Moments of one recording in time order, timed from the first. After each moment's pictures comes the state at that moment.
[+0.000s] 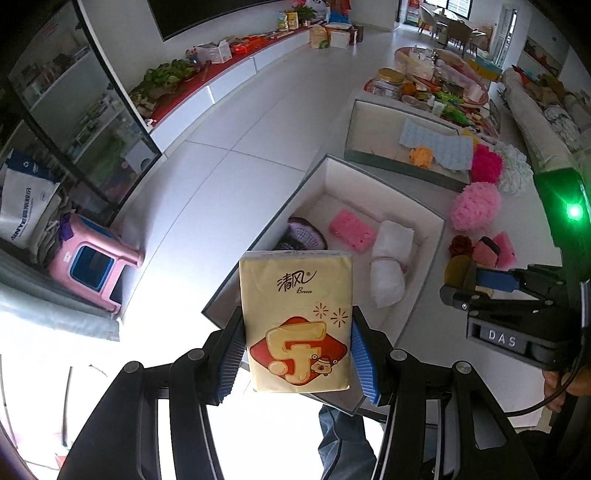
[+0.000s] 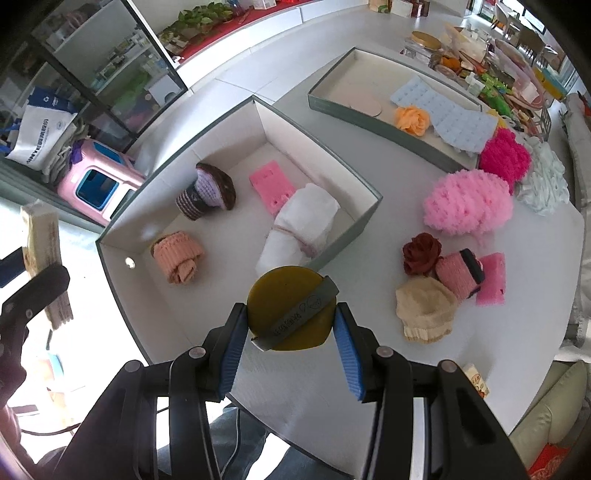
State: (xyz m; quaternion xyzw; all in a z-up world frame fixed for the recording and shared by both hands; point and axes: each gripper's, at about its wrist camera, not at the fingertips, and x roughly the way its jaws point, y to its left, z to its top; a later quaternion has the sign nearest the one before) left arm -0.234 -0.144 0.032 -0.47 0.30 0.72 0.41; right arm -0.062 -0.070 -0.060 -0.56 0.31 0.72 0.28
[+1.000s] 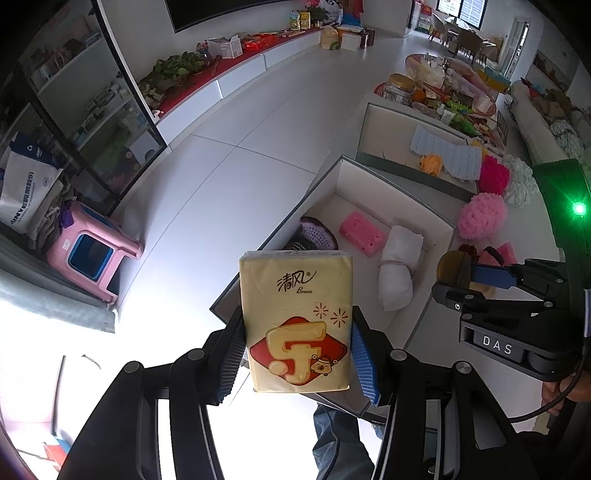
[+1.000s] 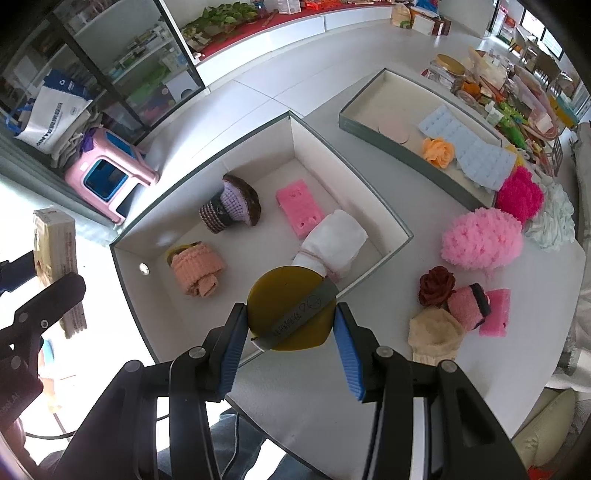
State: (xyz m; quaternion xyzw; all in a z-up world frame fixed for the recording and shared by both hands) left arm -0.247 -0.152 0.029 -0.48 0.28 0.72 0.41; right arm -0.097 -0.079 -0.050 -0.56 0.27 0.74 0.26
